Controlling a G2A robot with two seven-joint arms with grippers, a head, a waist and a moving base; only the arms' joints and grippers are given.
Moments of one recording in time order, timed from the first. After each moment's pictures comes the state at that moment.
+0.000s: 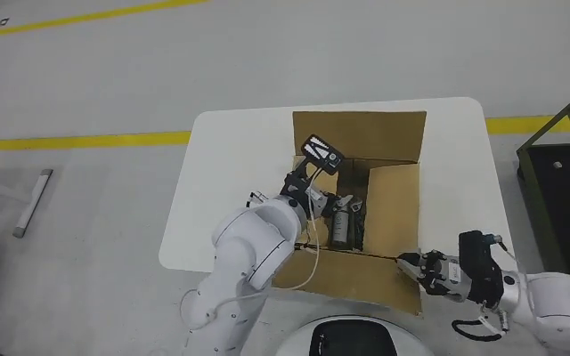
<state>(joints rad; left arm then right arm) 0.92 -1.48 -1.06 -1.96 1.36 -0.24 -1.16 -1.75 -1.04 1.71 -2.00 -0.57 -0.90 0.44</state>
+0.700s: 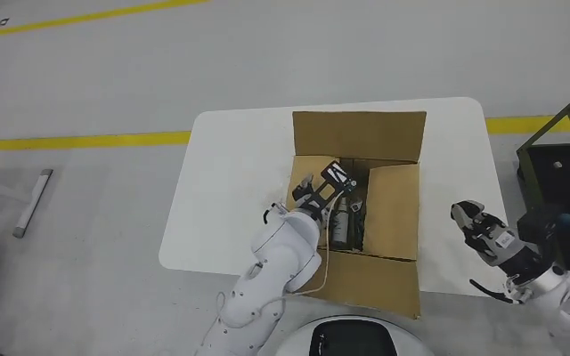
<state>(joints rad) 0.95 -1.48 -0.93 -1.78 1.66 -0.27 -1.09 -1.84 -1.07 1.80 -2.05 -0.75 -0.48 0.11</state>
